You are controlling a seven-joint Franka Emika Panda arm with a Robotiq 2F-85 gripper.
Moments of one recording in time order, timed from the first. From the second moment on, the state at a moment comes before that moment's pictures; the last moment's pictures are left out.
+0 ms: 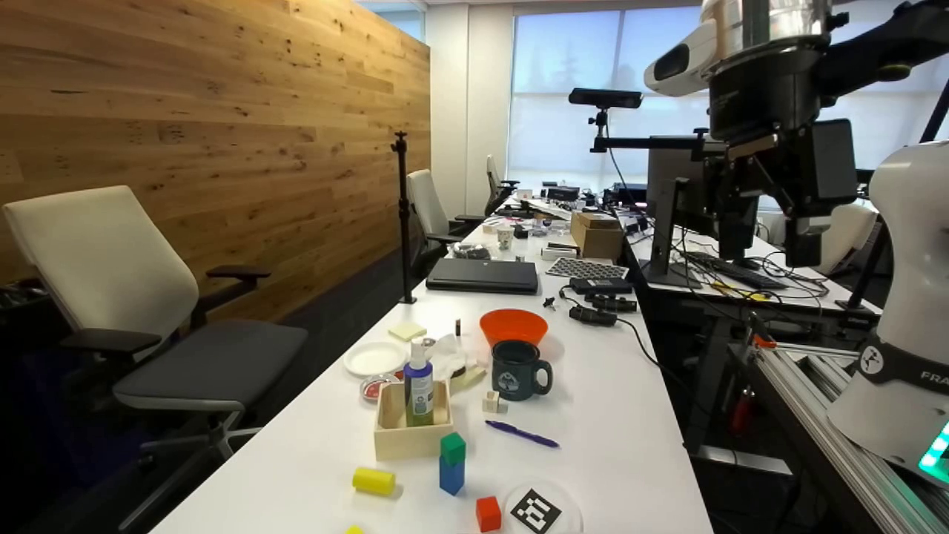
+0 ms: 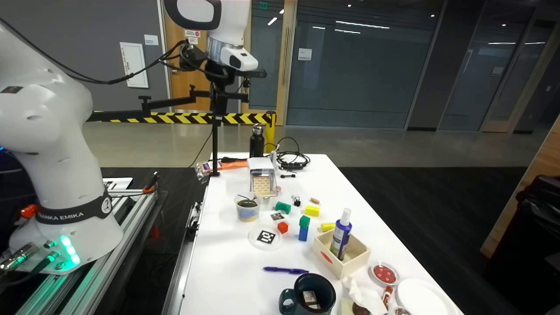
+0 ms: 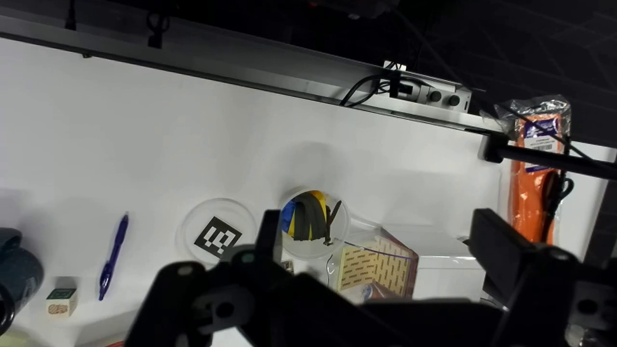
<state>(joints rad) 0.26 -0.62 0.12 -2.62 0.32 1.92 0.04</state>
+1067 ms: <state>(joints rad) 0.11 -0.23 0.11 -2.37 0.12 2.25 0.00</state>
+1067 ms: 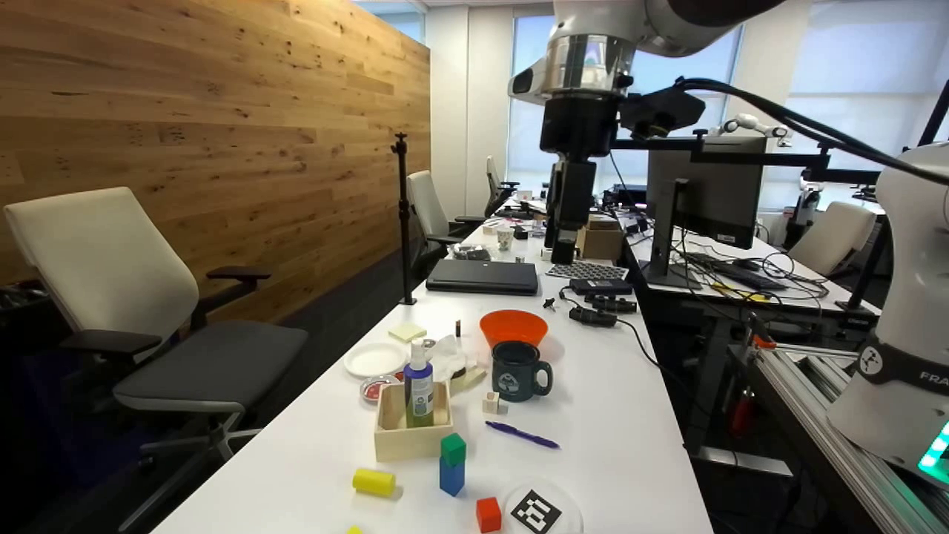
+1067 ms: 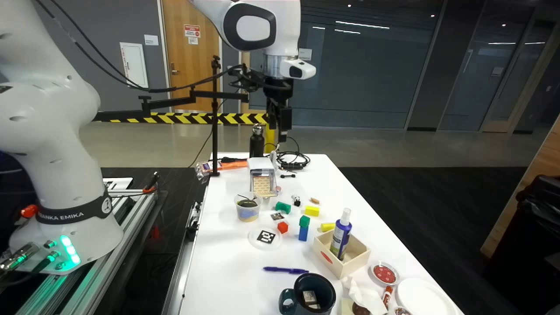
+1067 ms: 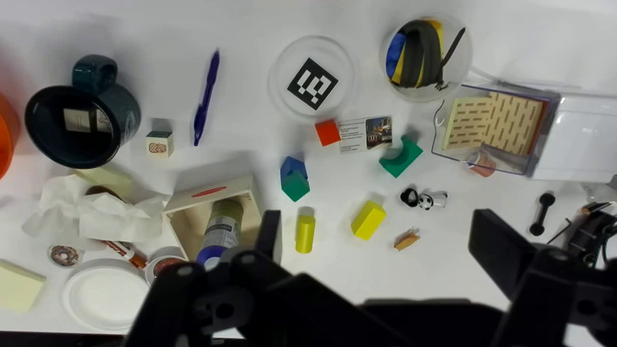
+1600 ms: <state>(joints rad) 0.11 -0.18 0.11 -2.34 0.12 2.30 0.03</state>
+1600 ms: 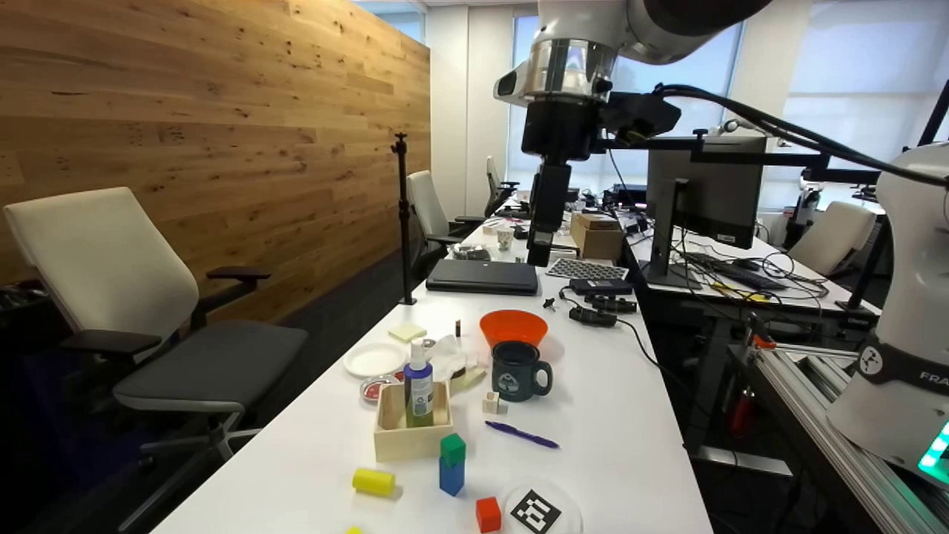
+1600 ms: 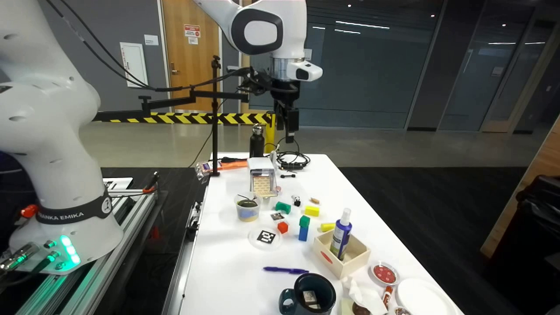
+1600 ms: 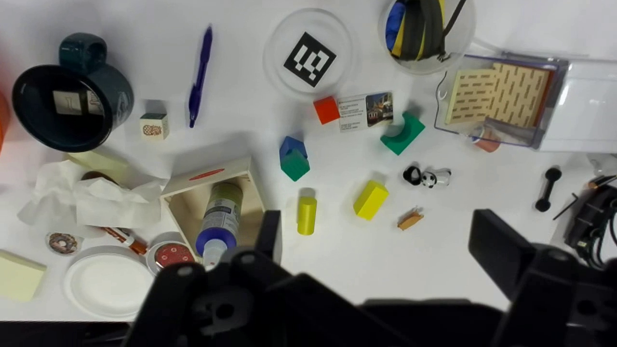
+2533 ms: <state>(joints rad) 0.09 0.25 0.08 -2.06 0.12 2.45 0.05</state>
